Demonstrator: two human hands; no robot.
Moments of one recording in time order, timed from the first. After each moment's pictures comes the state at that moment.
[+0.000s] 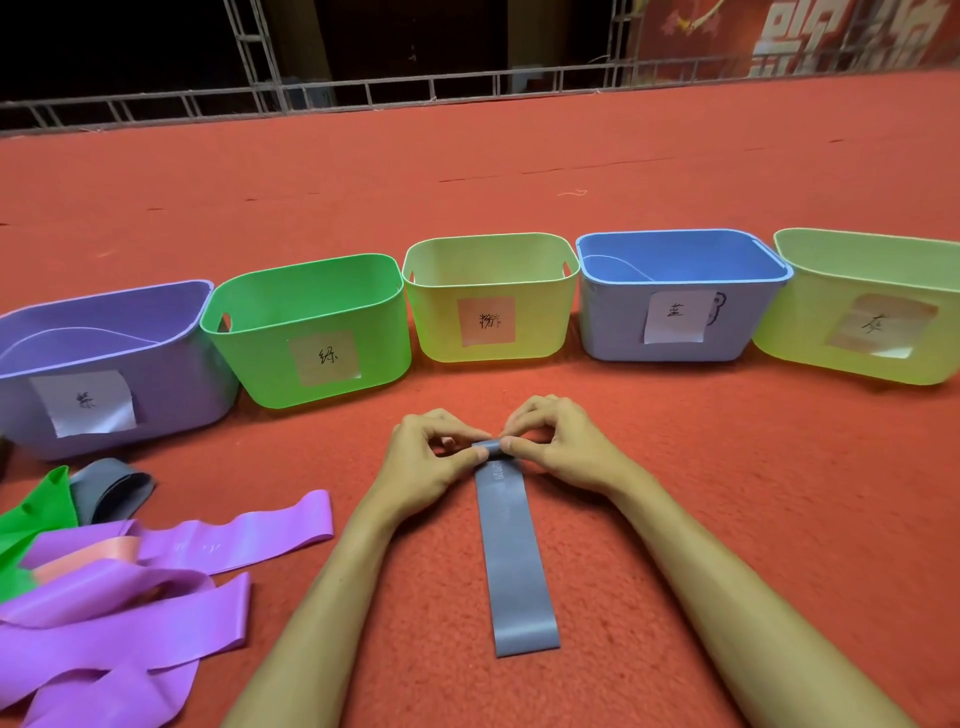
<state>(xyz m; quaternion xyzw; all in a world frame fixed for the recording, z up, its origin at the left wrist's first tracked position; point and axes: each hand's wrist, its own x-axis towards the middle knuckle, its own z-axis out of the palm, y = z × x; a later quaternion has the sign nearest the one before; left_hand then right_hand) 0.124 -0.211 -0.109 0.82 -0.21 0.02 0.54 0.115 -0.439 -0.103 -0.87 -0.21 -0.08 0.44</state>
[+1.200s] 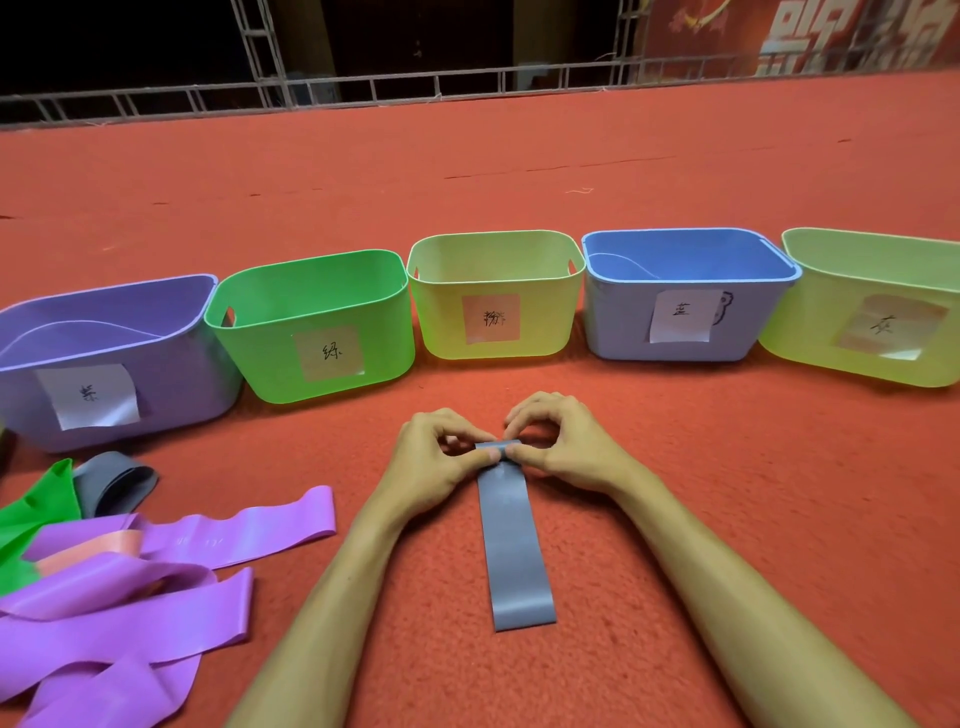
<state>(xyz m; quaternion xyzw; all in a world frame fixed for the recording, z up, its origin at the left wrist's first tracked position) 0.122 -0.215 -0.109 0.83 -0.20 0.02 0.52 0.116 -0.438 -0.108 -0.87 -0.20 -0.09 0.45</state>
